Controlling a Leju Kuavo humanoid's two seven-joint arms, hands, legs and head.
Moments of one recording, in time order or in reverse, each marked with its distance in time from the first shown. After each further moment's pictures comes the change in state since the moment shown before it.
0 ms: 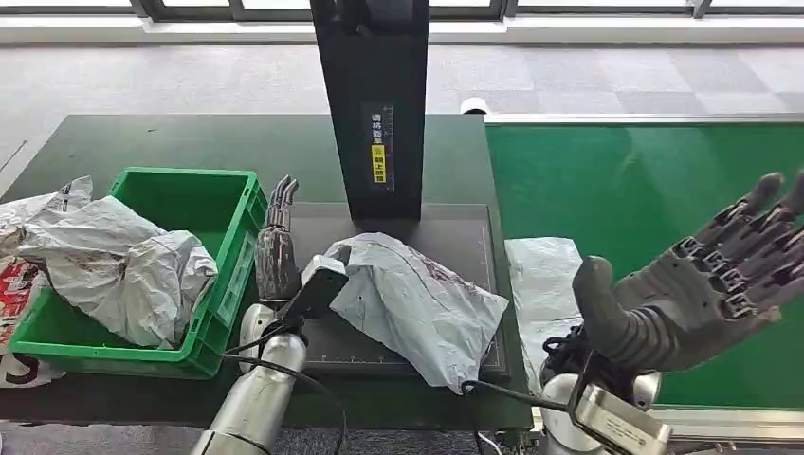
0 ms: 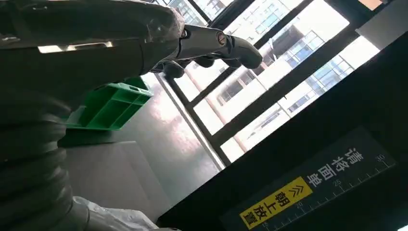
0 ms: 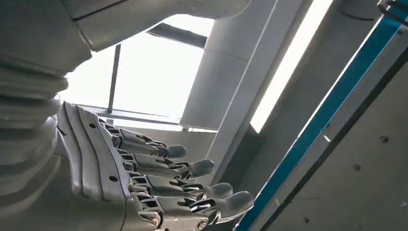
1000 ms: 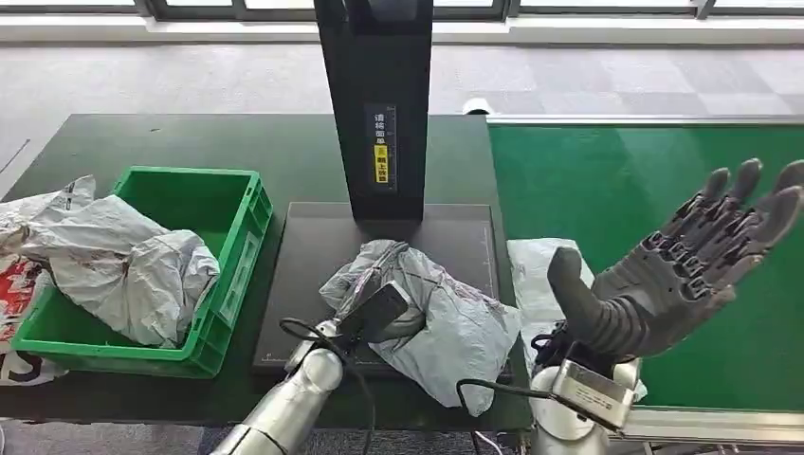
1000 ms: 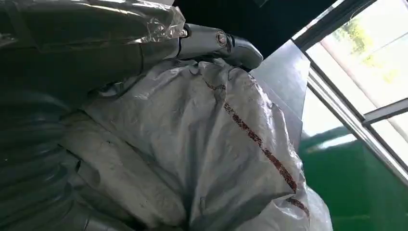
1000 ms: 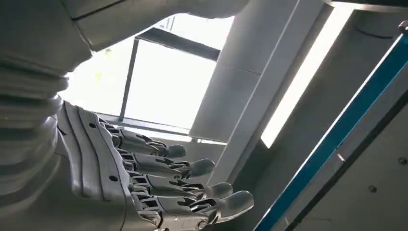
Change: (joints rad) left arm -0.066 -0.013 -0.190 0.293 0.190 -0.472 0.097; right arm -0.009 0.000 -0.005 0.079 0.002 0.001 0.000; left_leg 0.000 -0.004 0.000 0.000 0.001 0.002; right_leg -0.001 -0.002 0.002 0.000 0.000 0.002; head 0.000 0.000
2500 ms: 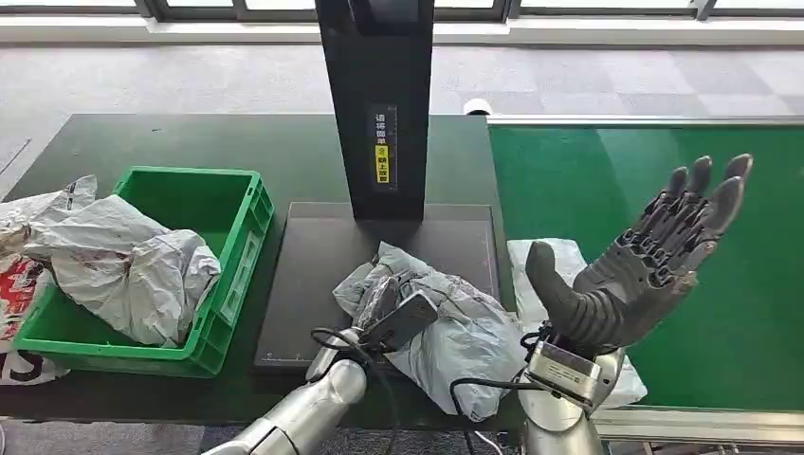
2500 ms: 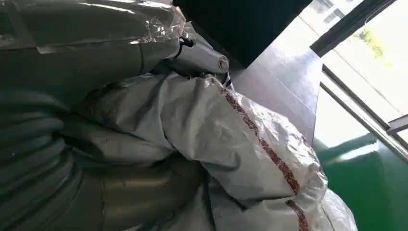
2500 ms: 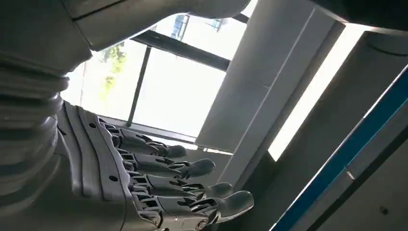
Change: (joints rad) left arm -0.072 -0.001 -0.273 0.174 0.150 0.232 0.095; right arm -0.009 0.000 -0.004 0.072 0.013 0.000 0.000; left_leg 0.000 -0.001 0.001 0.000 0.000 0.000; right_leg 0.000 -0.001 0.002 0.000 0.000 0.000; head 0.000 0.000
